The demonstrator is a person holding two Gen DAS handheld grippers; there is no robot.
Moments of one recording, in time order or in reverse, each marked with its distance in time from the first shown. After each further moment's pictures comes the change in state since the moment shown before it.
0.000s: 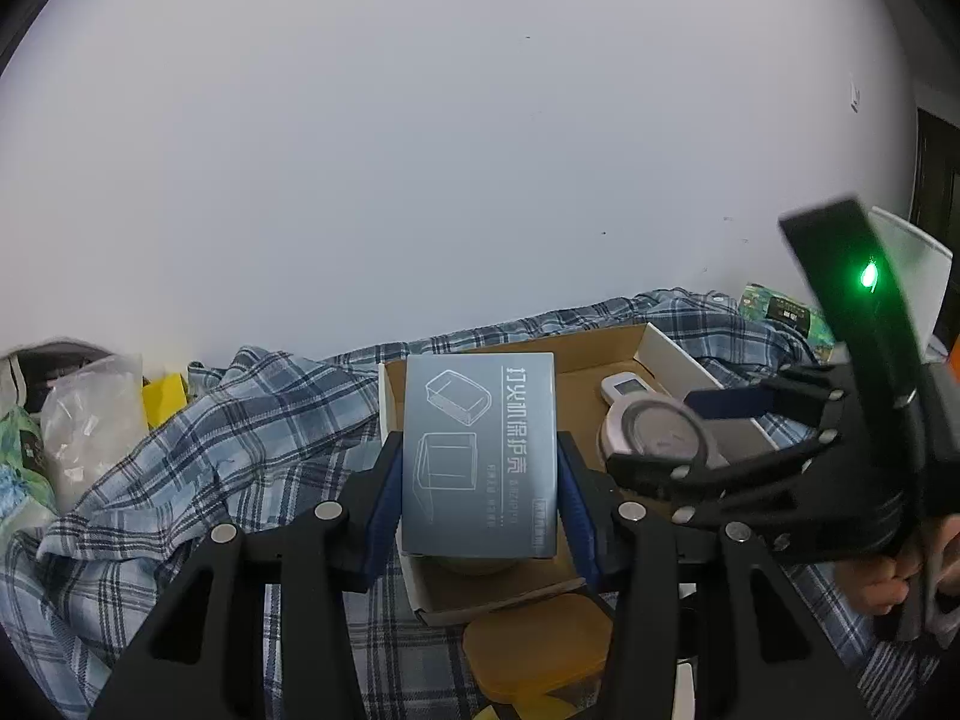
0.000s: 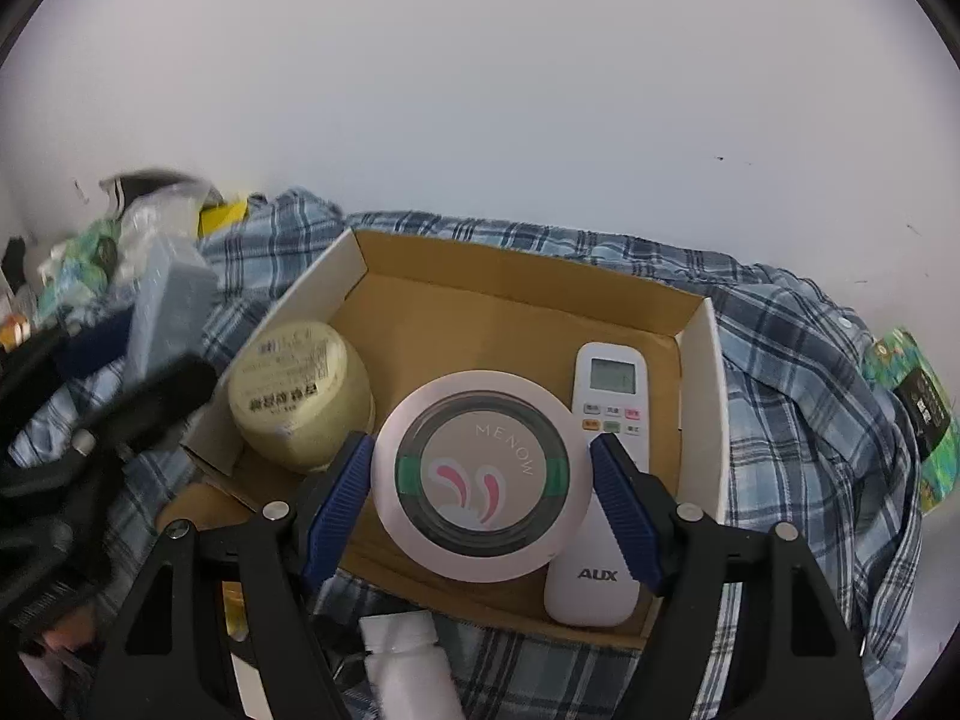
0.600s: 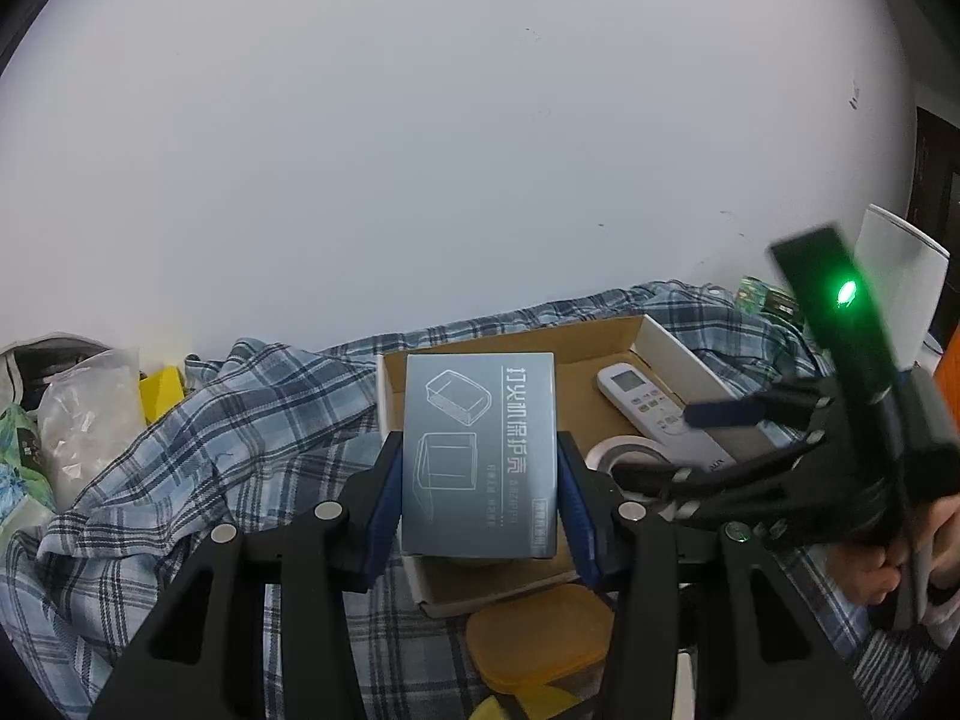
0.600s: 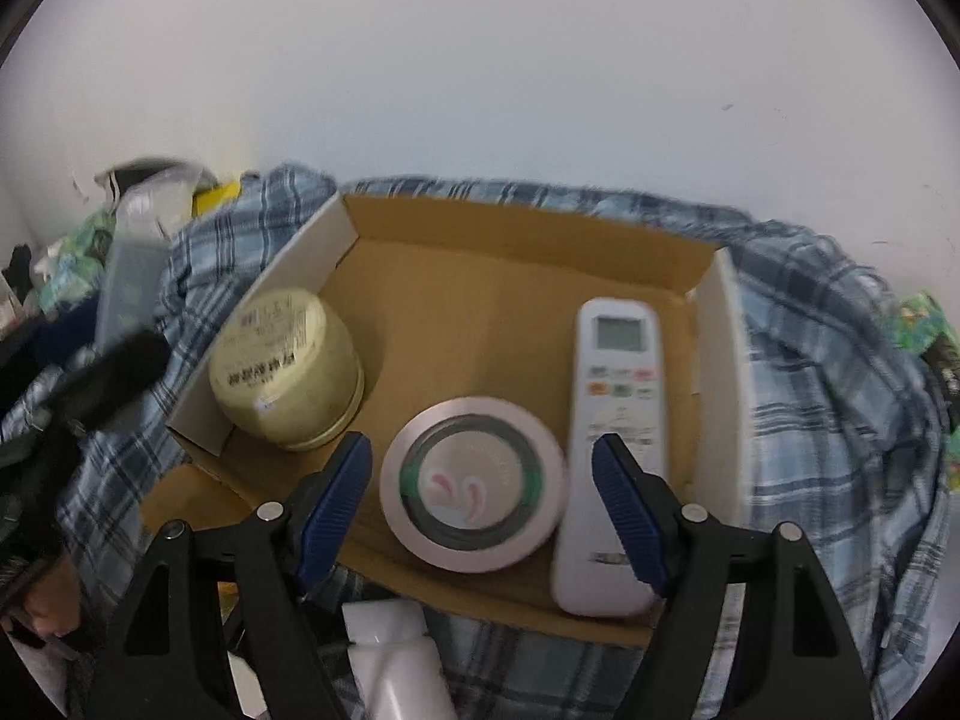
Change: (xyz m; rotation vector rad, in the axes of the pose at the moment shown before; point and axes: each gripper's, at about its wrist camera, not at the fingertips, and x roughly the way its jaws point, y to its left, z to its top) left arm 0.000 -0.002 0.001 0.011 0.029 -0.017; right arm 0.018 -0.012 -0.003 0.037 0.072 0.045
